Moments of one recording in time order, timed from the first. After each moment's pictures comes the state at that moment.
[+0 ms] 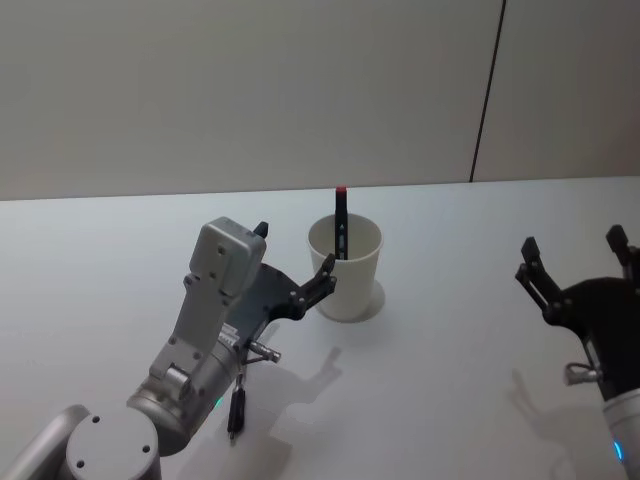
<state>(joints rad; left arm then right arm) -0.24 0.38 0.45 -1.63 -0.20 0.01 -0.01 -0.04 0.33 -0.32 -1.75 0.15 -0.30 -0.25</state>
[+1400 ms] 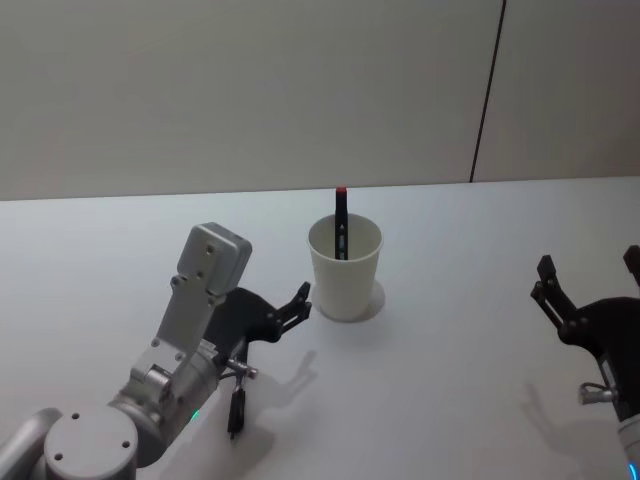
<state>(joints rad) -0.21 0.42 0.42 -1.68 -0.24 0.19 -0.01 -0.10 0.35 -0.32 -1.80 0.16 -0.27 -0.30</state>
